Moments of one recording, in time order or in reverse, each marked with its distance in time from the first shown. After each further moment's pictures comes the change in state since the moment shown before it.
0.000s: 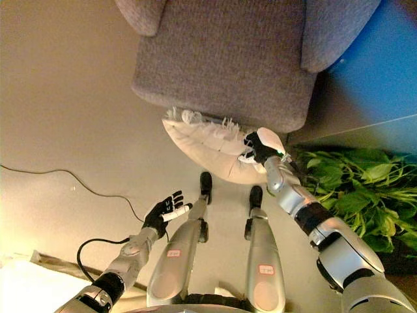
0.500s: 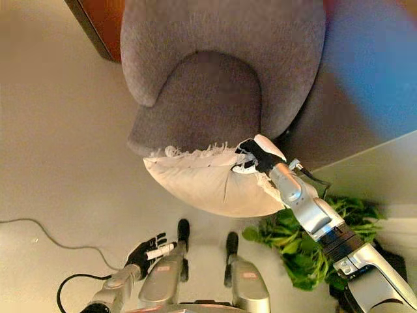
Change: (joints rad) left arm 0.155 -0.003 0.154 0.142 0.162 0.095 -0.051; right arm 0.197 -0.139 -0.187 -0.467 0.075 0.061 0.266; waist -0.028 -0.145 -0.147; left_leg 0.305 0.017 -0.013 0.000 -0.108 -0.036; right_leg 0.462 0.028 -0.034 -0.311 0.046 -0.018
